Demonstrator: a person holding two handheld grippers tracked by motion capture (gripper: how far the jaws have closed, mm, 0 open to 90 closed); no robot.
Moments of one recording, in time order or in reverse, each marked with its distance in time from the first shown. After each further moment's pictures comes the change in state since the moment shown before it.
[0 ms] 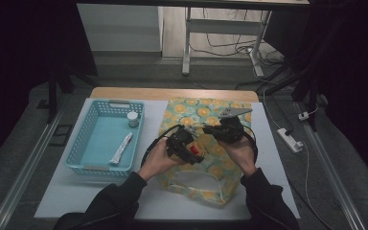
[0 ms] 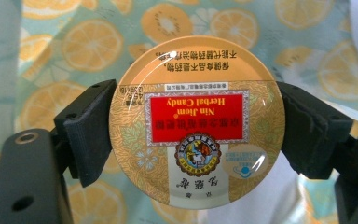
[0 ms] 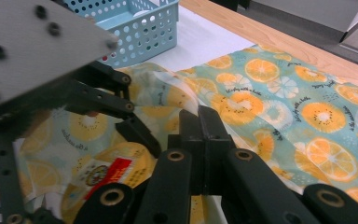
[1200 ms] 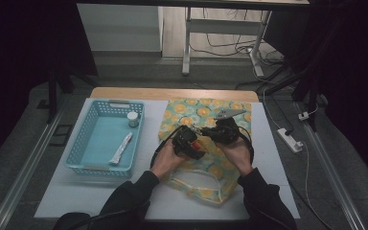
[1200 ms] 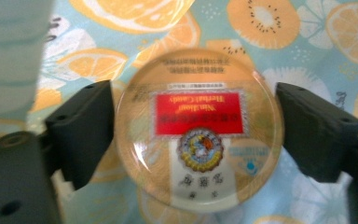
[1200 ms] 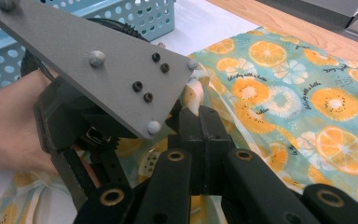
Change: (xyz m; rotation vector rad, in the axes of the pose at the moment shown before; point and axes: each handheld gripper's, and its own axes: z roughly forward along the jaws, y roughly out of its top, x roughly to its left) left arm 0.026 -0.003 0.052 0.003 0.159 -0.091; right arm -0.003 -0.008 0.018 0.049 0.001 0.013
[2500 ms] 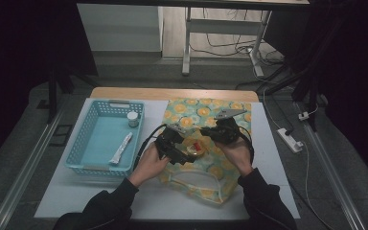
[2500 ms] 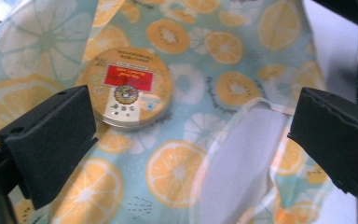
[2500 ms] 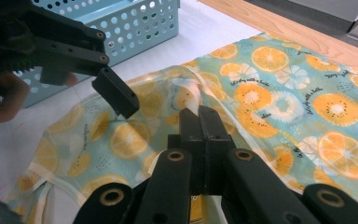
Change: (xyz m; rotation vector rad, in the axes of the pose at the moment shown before) left arm -0.002 -0.026 -0.080 -0.131 -0.252 -0.012; right arm 0.003 0.003 -0.004 -0.013 0.008 -0.006
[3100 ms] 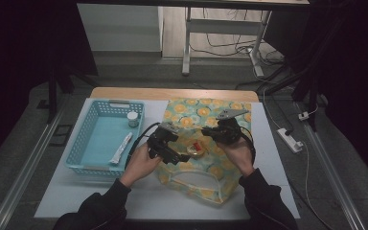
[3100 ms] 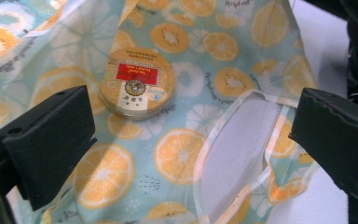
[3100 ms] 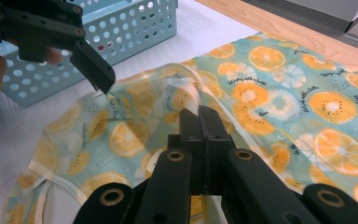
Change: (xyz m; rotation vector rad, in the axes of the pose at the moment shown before) left arm 0.001 -0.007 -0.026 -0.022 0.022 0.025; right arm -0.001 -0.001 -0.004 -0.005 -0.004 0.003
